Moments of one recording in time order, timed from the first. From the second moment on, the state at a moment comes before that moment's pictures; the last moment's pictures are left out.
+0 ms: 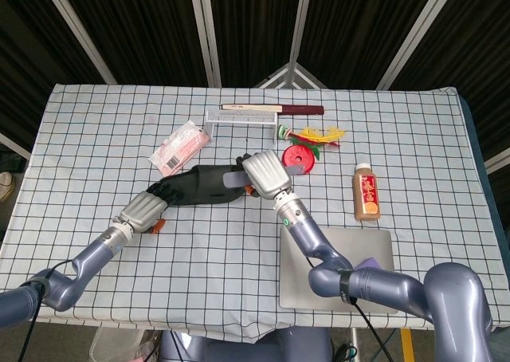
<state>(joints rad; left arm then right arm) -0.73 -1.47 -0.04 -1.23 1.38 0.67 0.10 1.04 -1.74 0.36 -1.29 -0.98 0.92 -0.54</state>
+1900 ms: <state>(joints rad) -0.77 -1.45 0.02 -1.34 1.42 0.67 0.03 1.08 -2.03 0.34 -0.85 -1.07 0.96 -0.44</state>
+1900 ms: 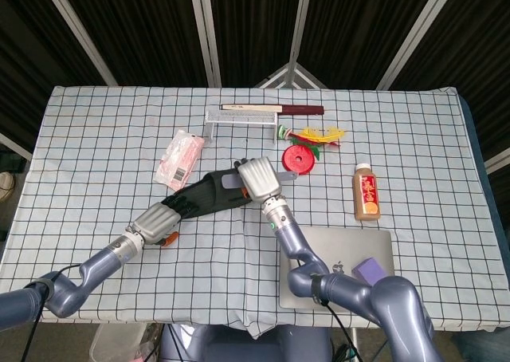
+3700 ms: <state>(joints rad) -0.78 -1.46 0.02 -1.34 1.38 0.67 0.07 1.04 -2.00 0.35 -0.91 -1.06 0.96 -0.51</state>
